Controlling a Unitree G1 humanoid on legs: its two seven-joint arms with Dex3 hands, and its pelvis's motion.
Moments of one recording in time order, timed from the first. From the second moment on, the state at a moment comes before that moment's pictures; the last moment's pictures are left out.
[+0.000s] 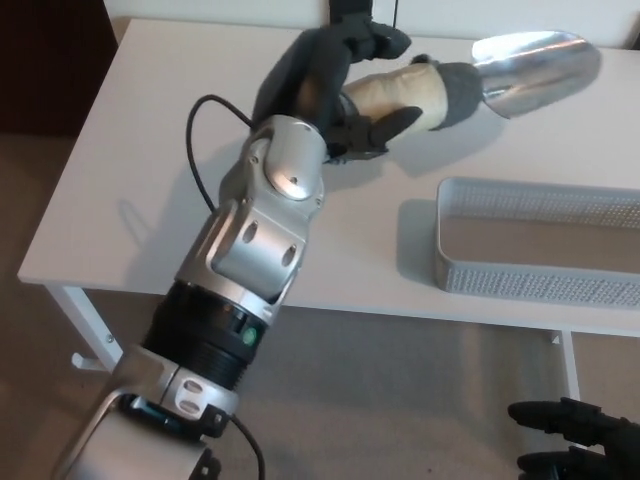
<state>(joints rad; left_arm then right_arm) -0.77 0.00 -0.28 0.37 0.37 0.46 0.08 0.22 -0.35 0.02 0.26 0.00 0.00 0.31</state>
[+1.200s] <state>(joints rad) -0.69 0.06 -0.45 0.29 0.41 0.51 0.00 0.20 -0.35 0.04 0.26 0.00 0.01 0.31</state>
